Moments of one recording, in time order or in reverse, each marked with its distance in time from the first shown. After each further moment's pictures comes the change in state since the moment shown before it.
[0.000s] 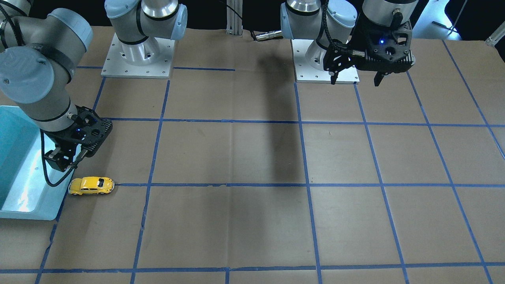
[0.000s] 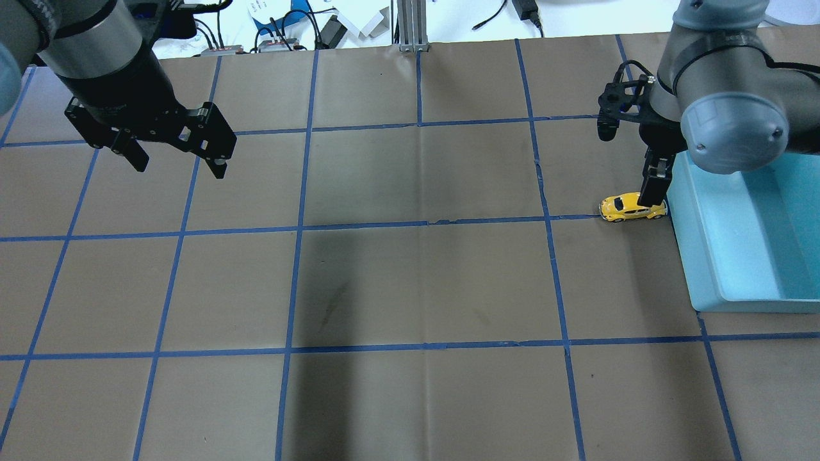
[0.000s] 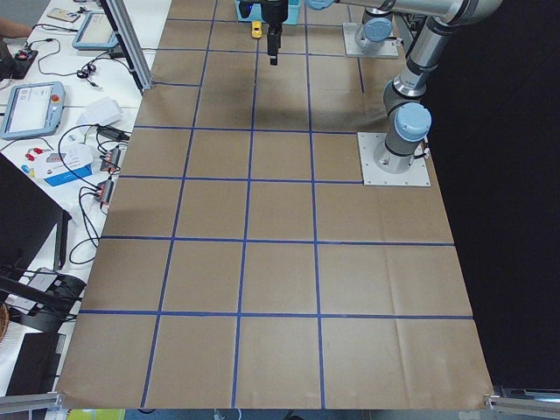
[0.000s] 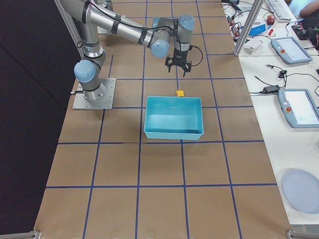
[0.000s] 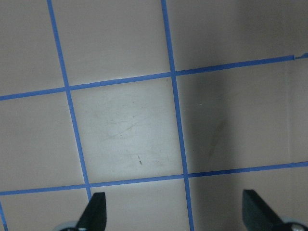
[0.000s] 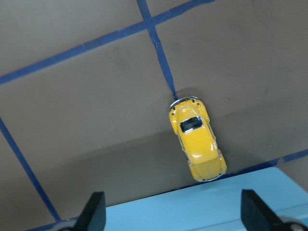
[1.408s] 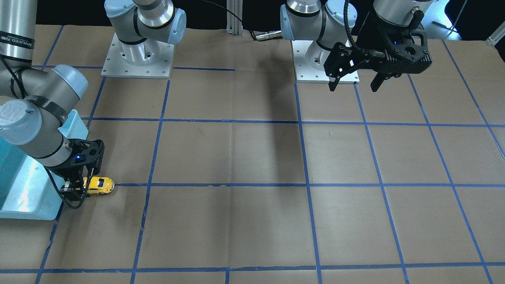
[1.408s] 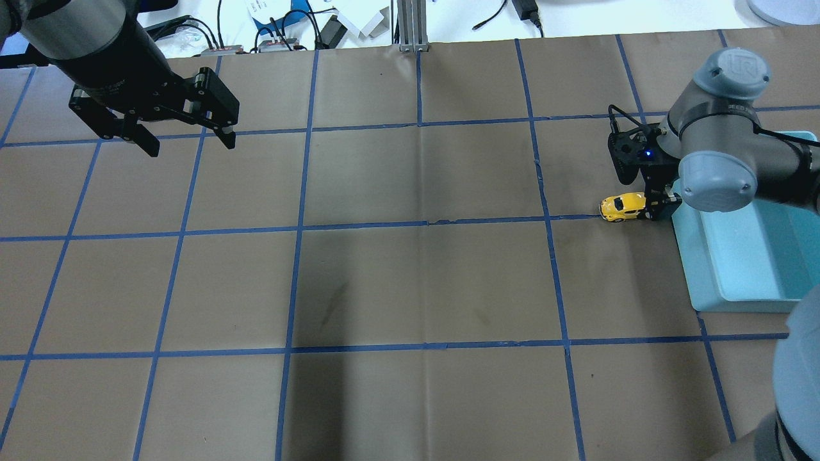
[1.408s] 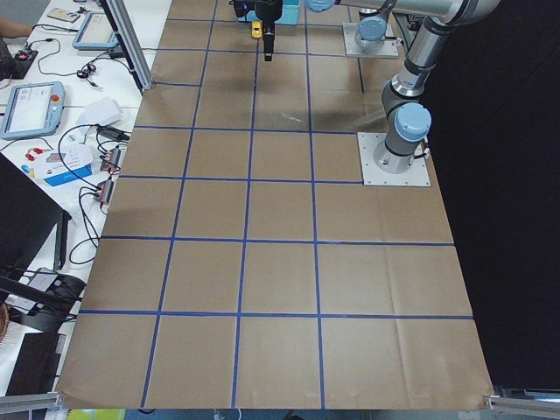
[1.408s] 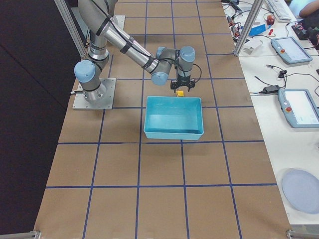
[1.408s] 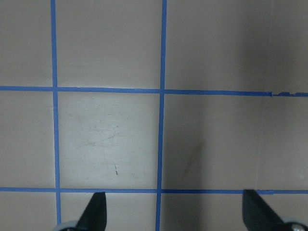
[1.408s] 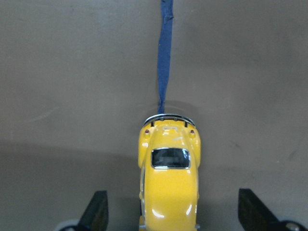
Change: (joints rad) left arm 0.042 -0.011 0.013 0.066 -0.105 -0.093; right arm -0.120 0.170 0.123 -0.322 0.169 -0.459
